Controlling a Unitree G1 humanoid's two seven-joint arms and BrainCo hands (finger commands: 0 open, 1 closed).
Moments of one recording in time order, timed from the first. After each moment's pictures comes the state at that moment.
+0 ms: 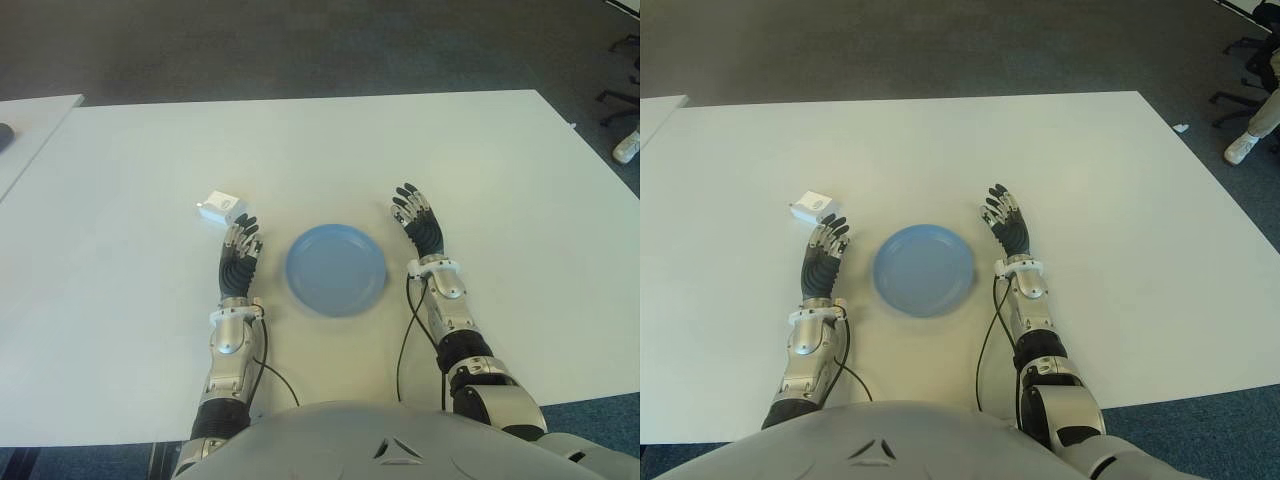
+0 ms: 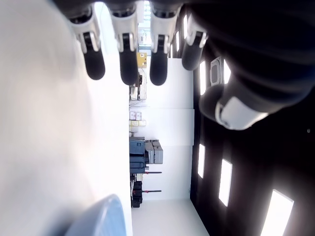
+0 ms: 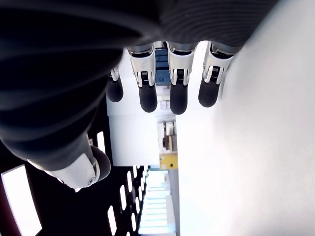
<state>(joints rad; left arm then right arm) 0.18 -0.05 0.06 0.32 0.02 -0.47 0.11 -0.24 -0.04 -0.07 0.76 0.06 -0.44 0.09</state>
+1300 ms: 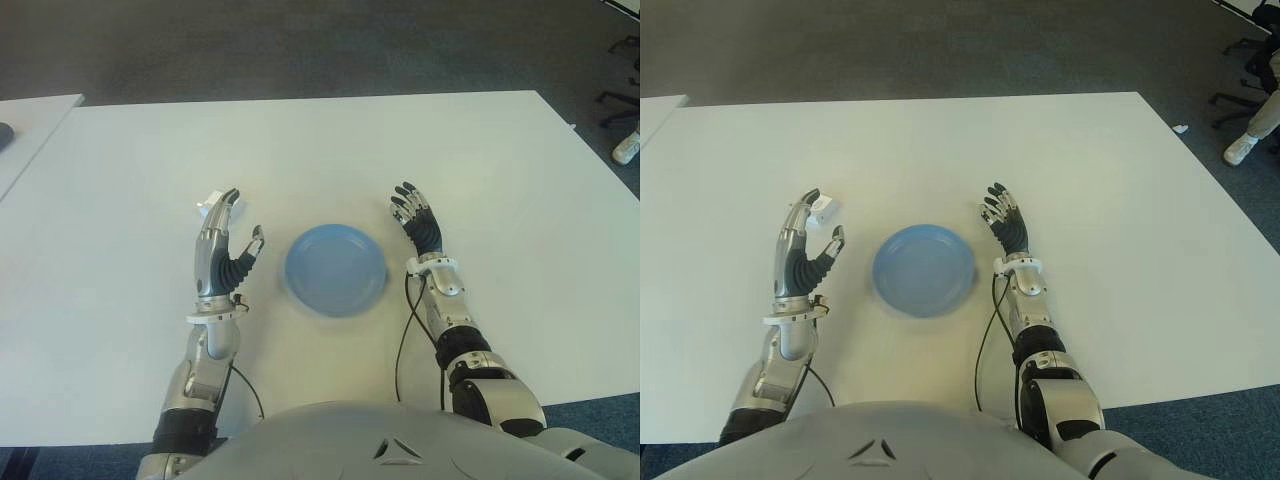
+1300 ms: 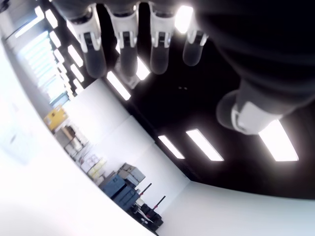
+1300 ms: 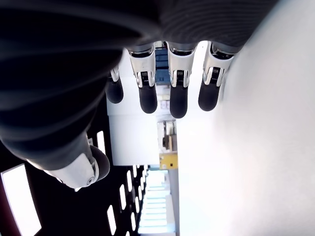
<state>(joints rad) 0.23 0.16 0.01 0.07 0.78 -0.48 0.57 -0.27 -0.04 -0.07 0.82 0.05 -0.47 0.08</state>
